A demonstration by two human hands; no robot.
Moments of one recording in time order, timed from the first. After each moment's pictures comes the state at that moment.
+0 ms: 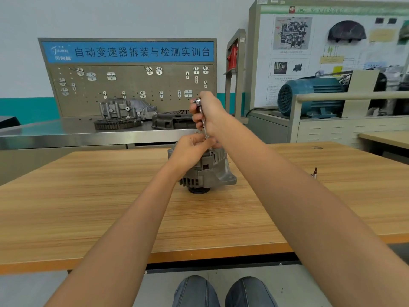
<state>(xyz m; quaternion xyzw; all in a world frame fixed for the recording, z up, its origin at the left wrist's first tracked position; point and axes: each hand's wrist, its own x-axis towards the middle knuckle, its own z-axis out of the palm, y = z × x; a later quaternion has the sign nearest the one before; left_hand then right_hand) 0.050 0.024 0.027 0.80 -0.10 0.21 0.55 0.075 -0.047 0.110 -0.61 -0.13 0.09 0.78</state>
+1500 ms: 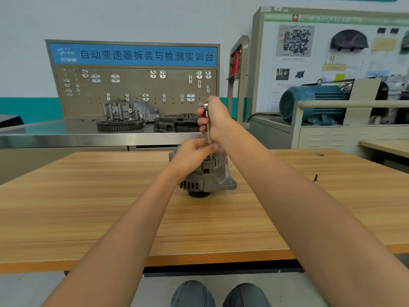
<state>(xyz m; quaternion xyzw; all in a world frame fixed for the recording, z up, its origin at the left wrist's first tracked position) 0.048 0.022 0.029 0.82 -0.09 0.18 0.53 0.078 -0.052 0.108 -0.57 -0.12 0.08 0.81</state>
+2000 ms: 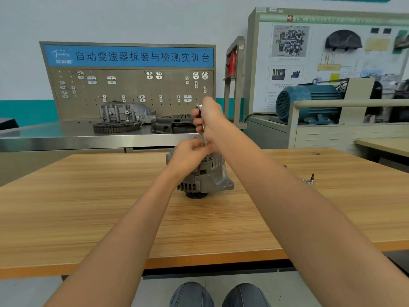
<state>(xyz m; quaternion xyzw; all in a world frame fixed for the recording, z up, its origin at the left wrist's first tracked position) 0.045 0.015 0.030 0.81 -0.07 0.21 0.54 0.078 -0.049 0.112 -0.60 -0.11 0.06 0.79</state>
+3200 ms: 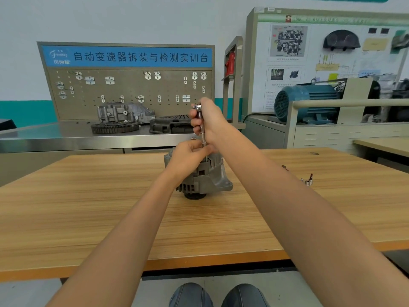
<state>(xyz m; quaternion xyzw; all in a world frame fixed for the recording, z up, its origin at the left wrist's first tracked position) 0.049 0.018 0.027 0.81 -0.08 0.22 0.54 0.076 -0.054 0.107 -0.58 -0.14 0.07 0.80</state>
